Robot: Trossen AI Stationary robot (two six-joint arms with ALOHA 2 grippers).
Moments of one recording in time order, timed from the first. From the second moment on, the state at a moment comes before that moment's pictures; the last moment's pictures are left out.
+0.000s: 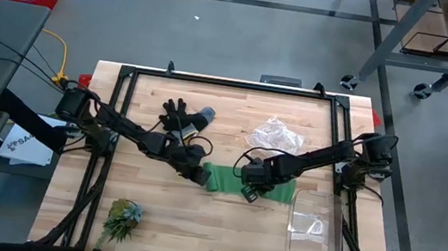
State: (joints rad) left arm -0.12 1.67 0.75 0.08 0.09 -1.21; right arm 0.19 1.80 1.01 -0.63 -0.04 0.99
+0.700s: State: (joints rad) left arm -0.11 1.64 0.76 0.02 0.13 -1.17; right arm 0.23 1.74 1.01 -0.73 0.01 1.06
